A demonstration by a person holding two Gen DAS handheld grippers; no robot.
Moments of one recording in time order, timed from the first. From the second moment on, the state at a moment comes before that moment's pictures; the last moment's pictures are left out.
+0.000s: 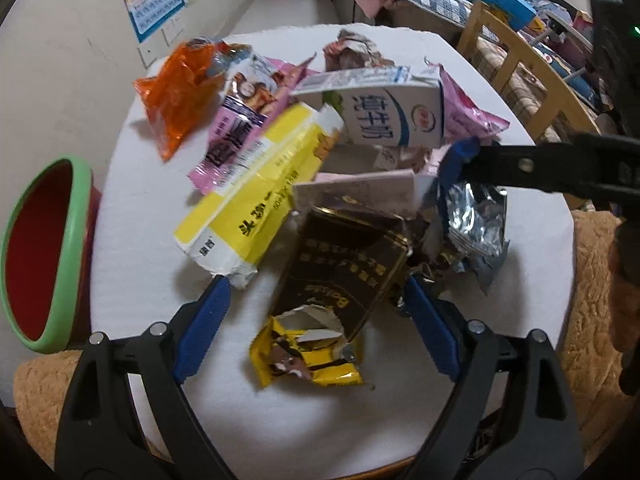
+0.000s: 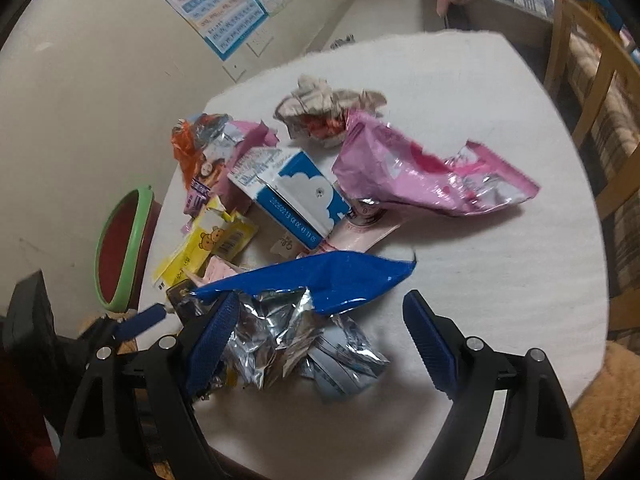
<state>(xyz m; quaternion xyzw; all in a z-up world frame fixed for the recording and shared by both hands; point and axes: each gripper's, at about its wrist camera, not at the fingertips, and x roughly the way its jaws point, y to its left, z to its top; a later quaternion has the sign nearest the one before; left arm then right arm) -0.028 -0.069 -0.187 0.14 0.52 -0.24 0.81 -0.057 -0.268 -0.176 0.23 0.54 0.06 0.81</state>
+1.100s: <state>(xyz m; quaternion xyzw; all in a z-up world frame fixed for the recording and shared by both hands) 0.039 0.159 -0.076 -0.07 0.42 0.01 0.90 0.031 -0.086 -0.047 0.08 0.42 0.25 0.87</state>
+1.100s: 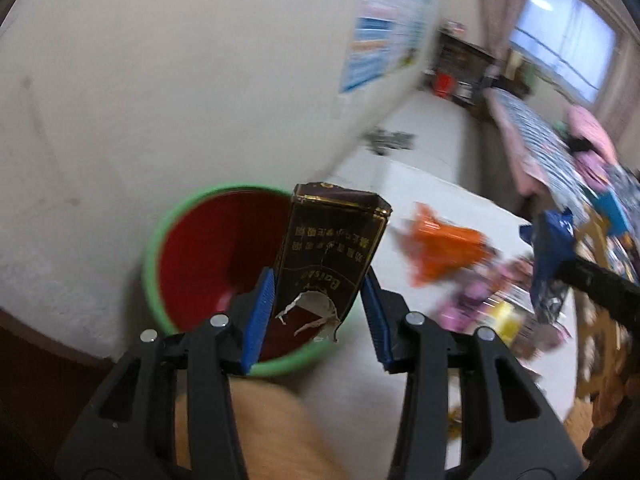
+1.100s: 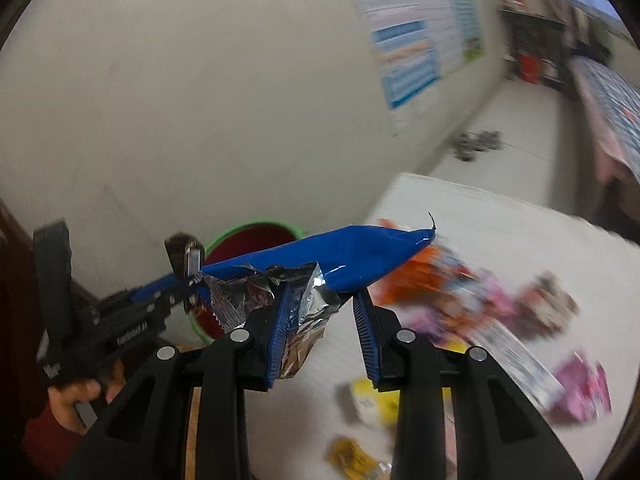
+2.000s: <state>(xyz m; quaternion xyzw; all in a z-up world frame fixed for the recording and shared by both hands) 0.059 0.243 -0.114 -0.12 0.44 0.10 0.88 0.064 0.025 -0.086 -0.02 0.45 0.31 0.84</state>
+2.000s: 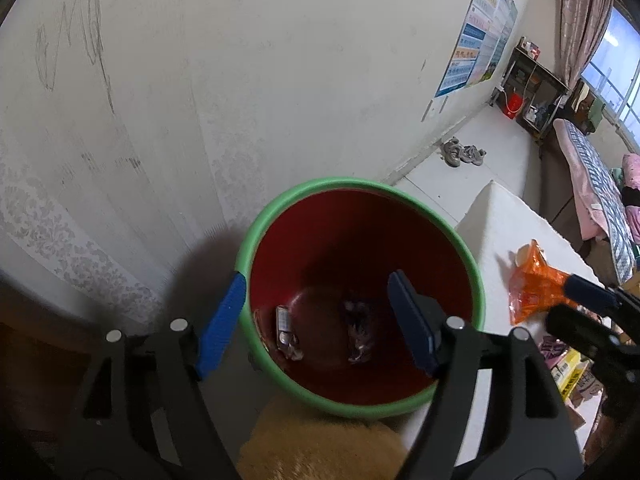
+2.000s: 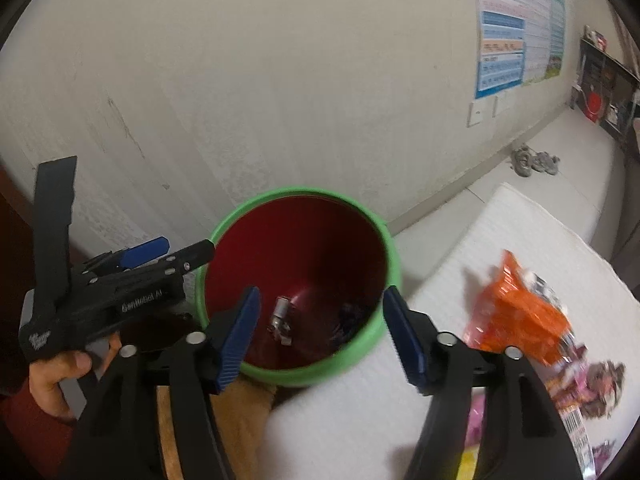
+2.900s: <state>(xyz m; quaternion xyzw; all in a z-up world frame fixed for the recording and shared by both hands) 0.059 -0.042 -0.162 0.04 0.54 -0.21 0.82 -0.052 -0.239 -0.128 0.09 0.50 0.10 0.86</state>
